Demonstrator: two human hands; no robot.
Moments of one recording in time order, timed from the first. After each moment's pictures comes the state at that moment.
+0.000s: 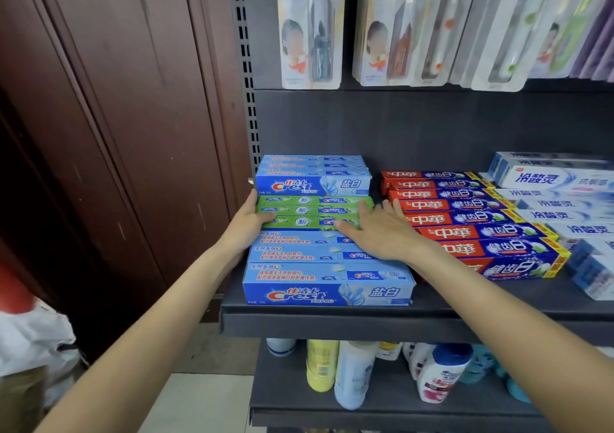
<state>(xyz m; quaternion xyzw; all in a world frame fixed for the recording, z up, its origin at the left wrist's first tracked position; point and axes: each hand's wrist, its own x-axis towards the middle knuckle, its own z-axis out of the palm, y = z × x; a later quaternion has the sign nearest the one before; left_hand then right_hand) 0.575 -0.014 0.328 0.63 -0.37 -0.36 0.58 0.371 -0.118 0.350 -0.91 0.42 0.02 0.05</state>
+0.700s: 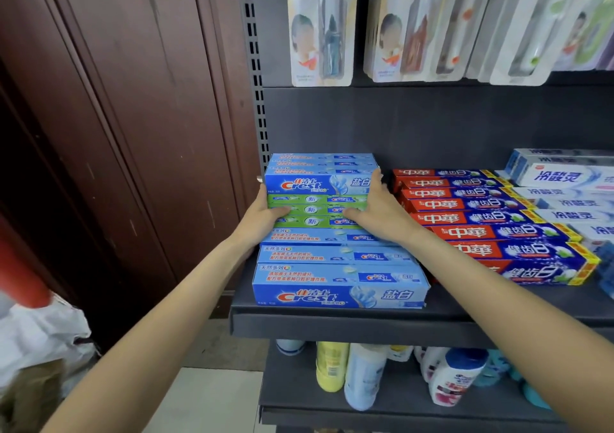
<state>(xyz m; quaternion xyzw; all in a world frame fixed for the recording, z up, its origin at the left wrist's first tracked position) 0.568 -0.016 0.341 0.66 -0.39 -0.33 0.55 0.399 -0.149 0.342 -0.85 0.41 -0.17 0.29</state>
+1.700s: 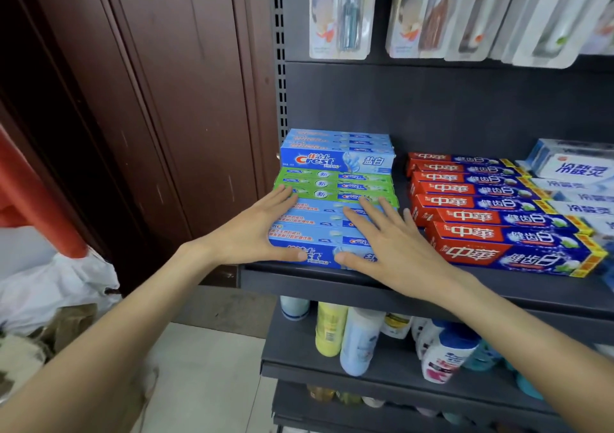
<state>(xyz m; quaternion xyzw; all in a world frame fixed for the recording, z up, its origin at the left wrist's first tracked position) 0.547 0.061 0.334 0.74 -0.64 -0.13 0.18 0.330 -0.058 0.338 -0.96 0.25 -0.01 0.07</state>
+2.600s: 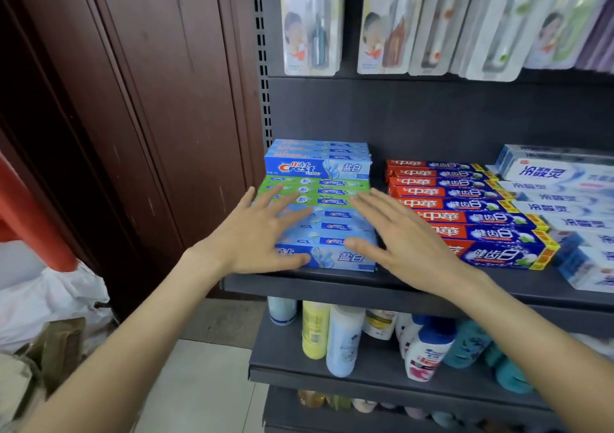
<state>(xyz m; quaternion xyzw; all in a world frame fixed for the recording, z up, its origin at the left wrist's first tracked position) 0.506 0.057 0.350 0.73 -0.67 0.13 0.01 0.291 -0.072 0.352 -0.97 0.20 -0.16 0.03</state>
